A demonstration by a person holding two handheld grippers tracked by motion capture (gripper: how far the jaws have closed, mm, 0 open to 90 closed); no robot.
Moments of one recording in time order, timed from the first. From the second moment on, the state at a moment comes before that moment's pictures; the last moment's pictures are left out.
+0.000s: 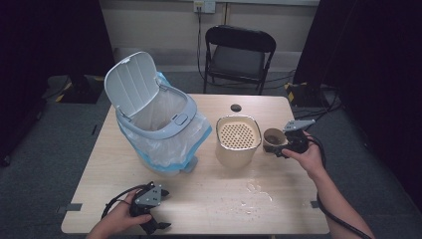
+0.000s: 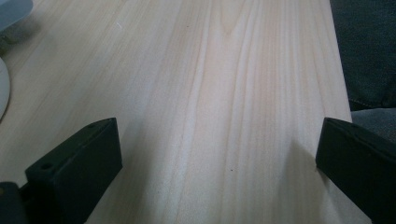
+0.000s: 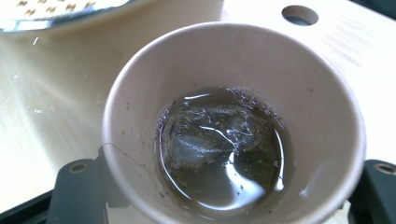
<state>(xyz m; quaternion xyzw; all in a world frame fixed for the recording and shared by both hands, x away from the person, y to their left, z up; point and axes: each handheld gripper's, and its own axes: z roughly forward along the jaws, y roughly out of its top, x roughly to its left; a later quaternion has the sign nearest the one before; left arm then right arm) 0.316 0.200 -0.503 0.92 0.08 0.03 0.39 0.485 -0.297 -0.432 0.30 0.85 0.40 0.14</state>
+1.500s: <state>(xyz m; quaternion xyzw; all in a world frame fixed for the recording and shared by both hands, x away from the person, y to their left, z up) 0.316 0.200 -0.502 0.92 0.08 0.03 0.39 0.581 -0.273 -0.381 0.26 0.86 0.40 0.19</state>
